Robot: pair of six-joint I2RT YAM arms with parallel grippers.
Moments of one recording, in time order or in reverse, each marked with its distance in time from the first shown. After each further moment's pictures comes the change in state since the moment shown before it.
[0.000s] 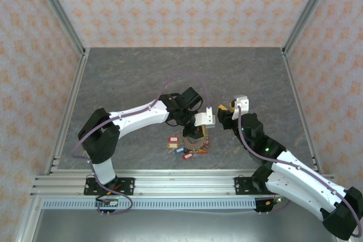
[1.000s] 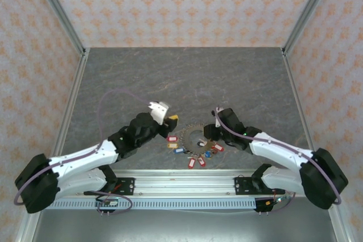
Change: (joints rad) left arm 0.031 -0.761 -0.837 0.851 -0.751 -0.722; right arm -0.033 0.481 0.040 -0.102 -0.516 0.306
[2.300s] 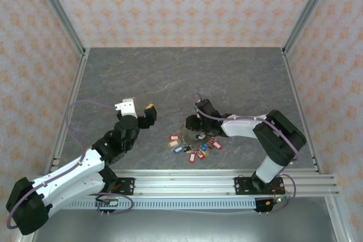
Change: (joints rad) left arm 0.113 -0.213 -0.057 -0.195 -0.363 -0.299; right arm 0.038 0.489 0.235 0.214 0.019 0.191
